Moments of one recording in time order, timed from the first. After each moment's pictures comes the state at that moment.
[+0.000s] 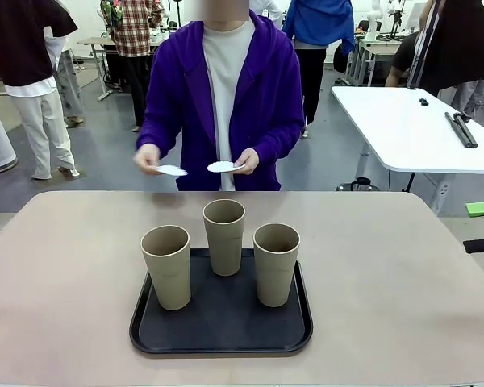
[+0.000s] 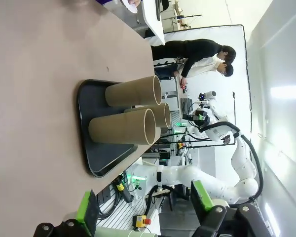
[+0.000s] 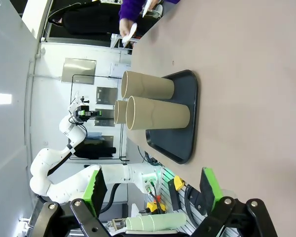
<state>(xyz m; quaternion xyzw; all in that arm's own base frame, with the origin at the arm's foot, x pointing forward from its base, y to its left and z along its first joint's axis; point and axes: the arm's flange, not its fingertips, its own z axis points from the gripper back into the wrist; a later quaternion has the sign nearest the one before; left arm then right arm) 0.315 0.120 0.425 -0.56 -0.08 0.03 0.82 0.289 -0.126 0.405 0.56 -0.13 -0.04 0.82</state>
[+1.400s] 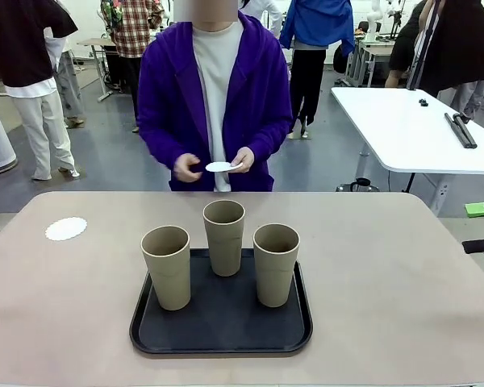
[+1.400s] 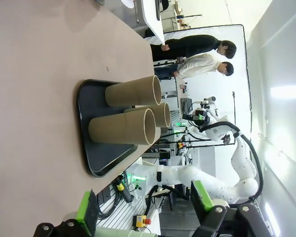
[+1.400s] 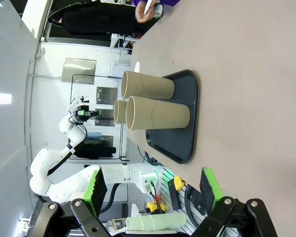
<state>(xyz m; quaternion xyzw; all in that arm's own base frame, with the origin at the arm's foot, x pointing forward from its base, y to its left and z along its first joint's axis) 0.315 0.120 0.425 -0.56 -0.08 0.03 0.82 0.289 -0.126 0.405 0.56 -0.13 -0.04 0.82</state>
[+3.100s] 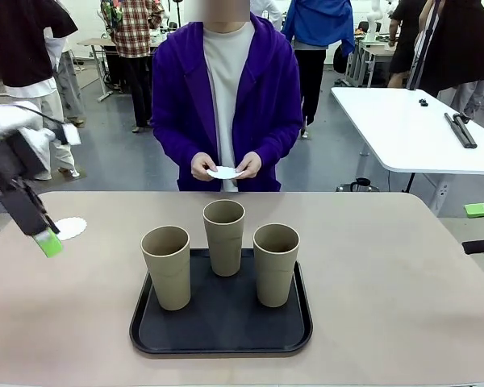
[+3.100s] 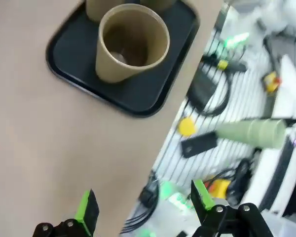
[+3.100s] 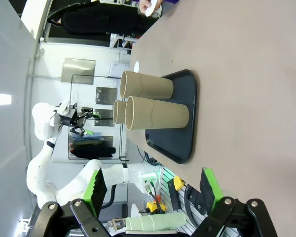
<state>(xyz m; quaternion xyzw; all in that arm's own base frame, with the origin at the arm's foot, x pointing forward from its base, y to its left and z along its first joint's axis) 0.317 -0.096 0.494 -0.18 -0.02 -0.46 0.87 0.289 -0.126 0.404 0.56 -0.13 -0.04 0.82</state>
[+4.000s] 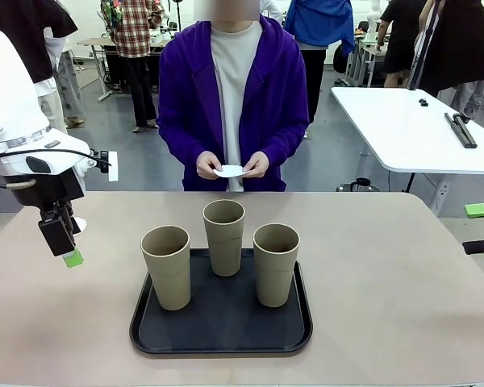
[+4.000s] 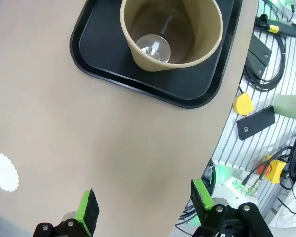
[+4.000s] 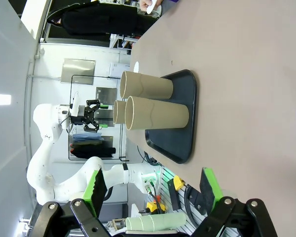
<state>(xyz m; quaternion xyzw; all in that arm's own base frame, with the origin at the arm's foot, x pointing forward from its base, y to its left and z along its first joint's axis) 0.335 -0.132 0.462 -0.04 -0.03 -0.54 0.84 0.289 -0.127 0.404 0.56 -0.13 -0.04 0.82</state>
